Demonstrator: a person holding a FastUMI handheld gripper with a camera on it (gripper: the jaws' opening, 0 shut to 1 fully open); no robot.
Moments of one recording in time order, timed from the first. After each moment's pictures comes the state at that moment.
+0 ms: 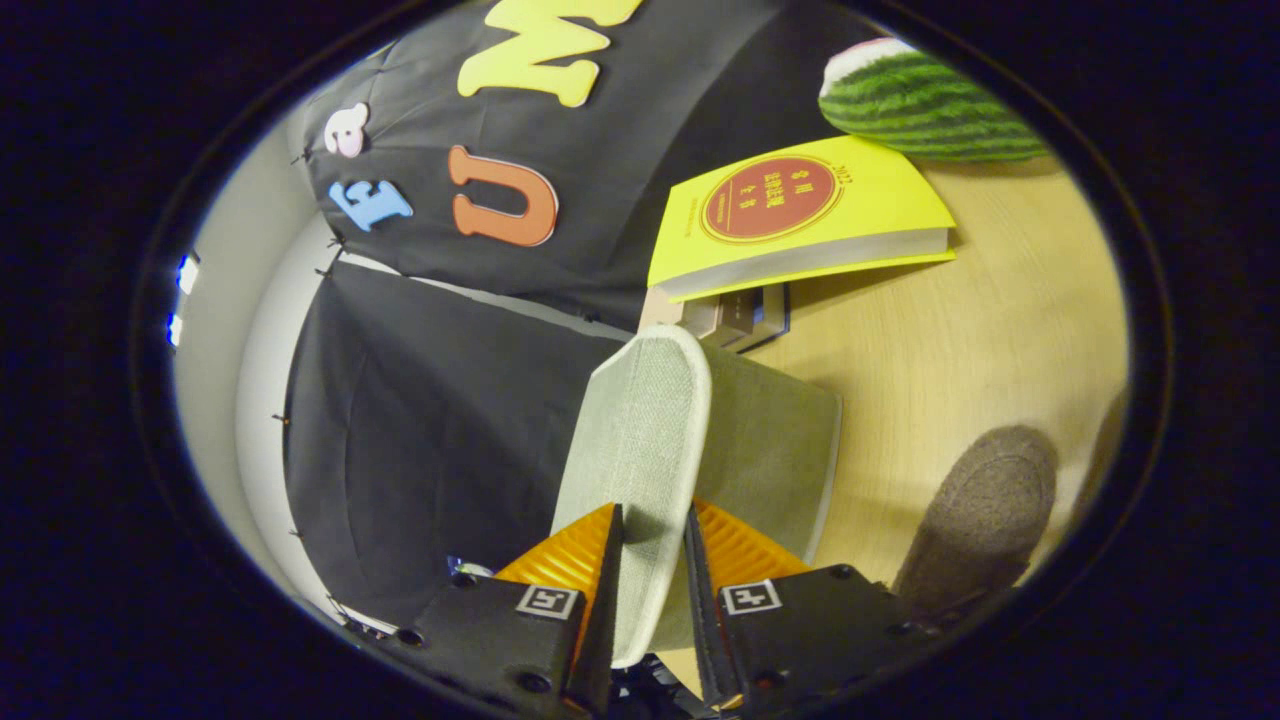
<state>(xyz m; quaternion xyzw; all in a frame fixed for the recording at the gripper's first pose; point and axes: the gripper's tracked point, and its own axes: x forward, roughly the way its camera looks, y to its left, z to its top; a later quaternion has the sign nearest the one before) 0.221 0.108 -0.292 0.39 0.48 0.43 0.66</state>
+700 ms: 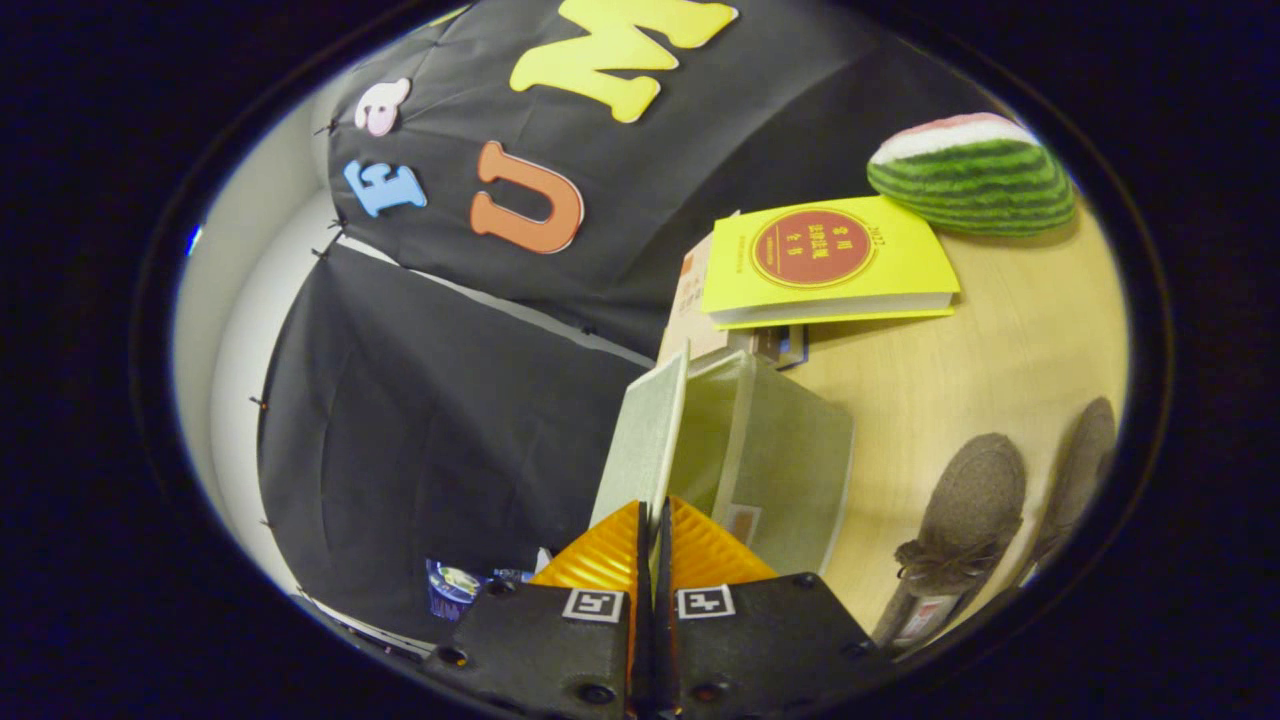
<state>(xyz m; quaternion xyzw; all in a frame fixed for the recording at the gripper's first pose) 0.203 0.112 -0.209 0.35 0.46 0.40 0.71</state>
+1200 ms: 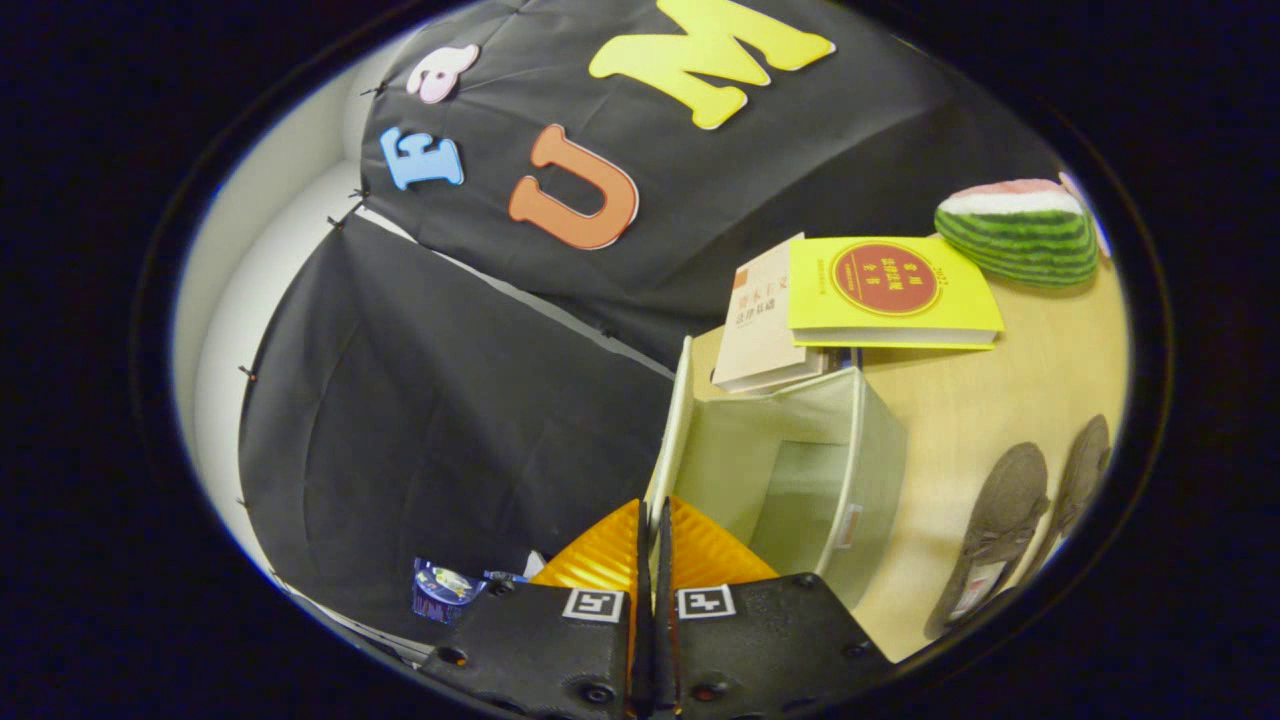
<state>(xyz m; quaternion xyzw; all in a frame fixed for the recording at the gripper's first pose) 0.179 0.175 -0.134 0.31 0.44 0.40 0.74</state>
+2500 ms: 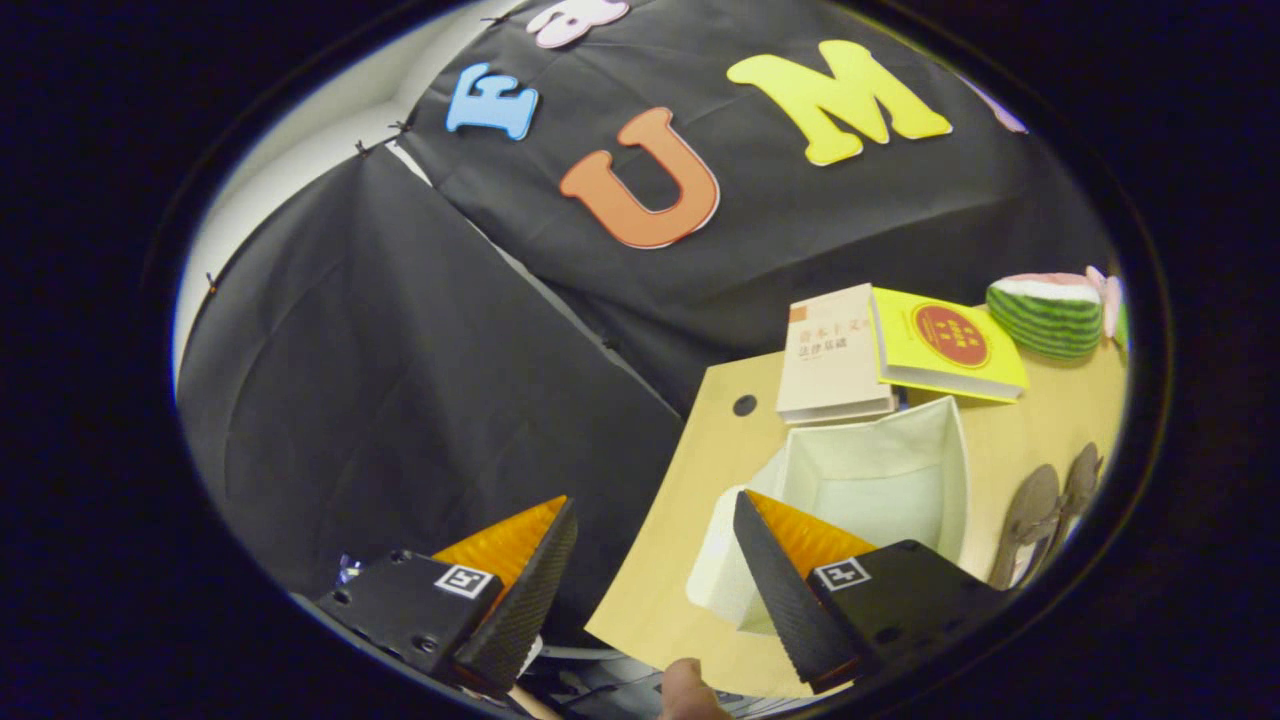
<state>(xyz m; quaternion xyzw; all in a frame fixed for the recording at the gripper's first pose) 0.140 0.298 -0.100 0.21 0.39 0.35 0.83</state>
